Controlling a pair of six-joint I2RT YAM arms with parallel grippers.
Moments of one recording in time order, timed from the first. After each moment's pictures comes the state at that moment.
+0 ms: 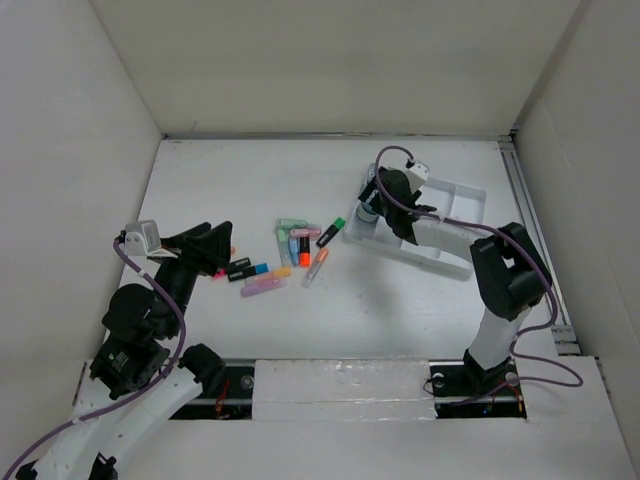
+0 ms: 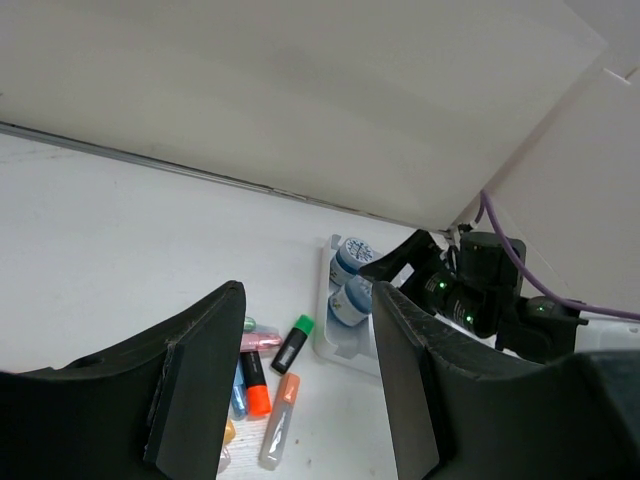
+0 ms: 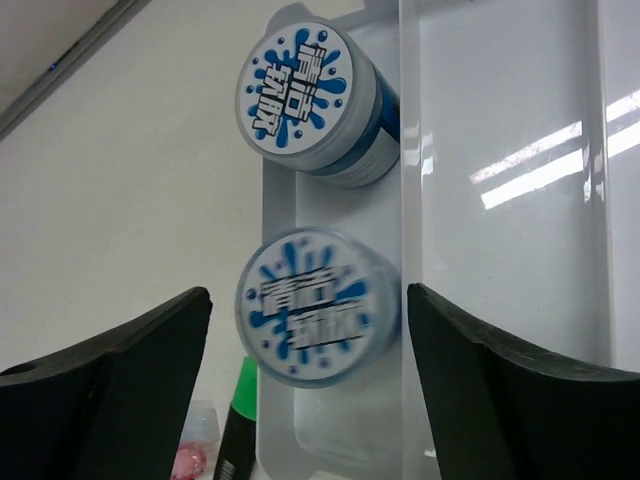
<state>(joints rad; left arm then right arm) -0.65 0.33 0.79 -0.29 -0.42 -0.42 0.50 1.79 1.12 0.12 0.46 0.86</state>
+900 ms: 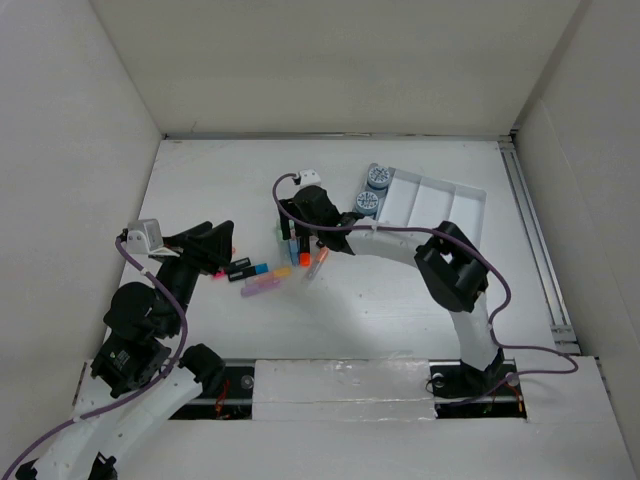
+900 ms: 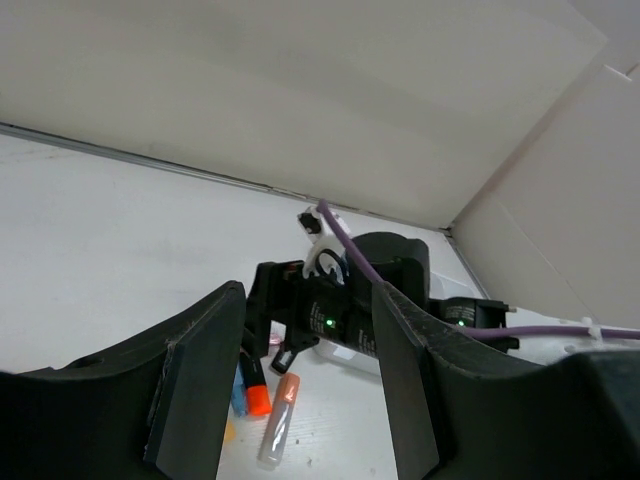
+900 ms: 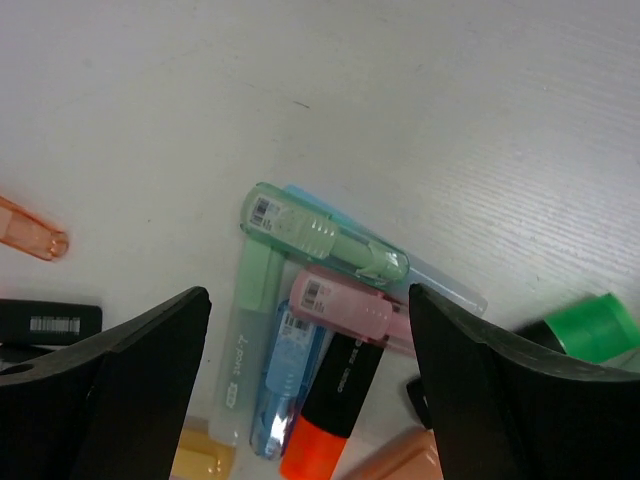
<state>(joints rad) -0.65 0.34 0.79 -0.29 -0.41 -0.41 0.86 2.06 1.48 0.04 0.27 0.42</state>
